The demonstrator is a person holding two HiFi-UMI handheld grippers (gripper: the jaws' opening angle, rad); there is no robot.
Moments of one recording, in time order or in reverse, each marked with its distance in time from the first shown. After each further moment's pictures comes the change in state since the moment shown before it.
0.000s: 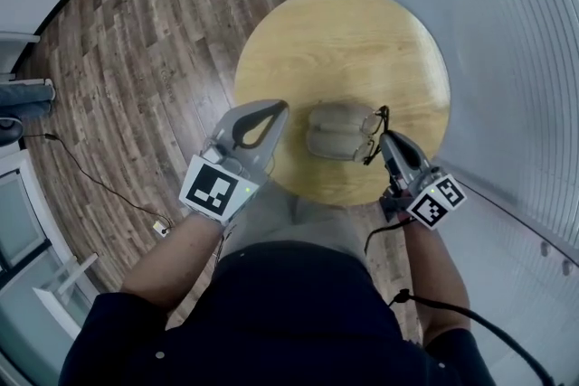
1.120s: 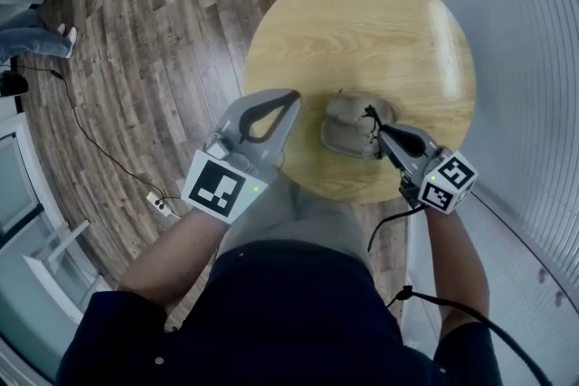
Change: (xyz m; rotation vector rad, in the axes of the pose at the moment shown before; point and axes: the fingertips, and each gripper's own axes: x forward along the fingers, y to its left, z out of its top) left arm -0.003 0.016 -0.038 -0.063 0.030 0.068; right arm 0.044 -0.015 -0.066 -0.208 0.424 0.189
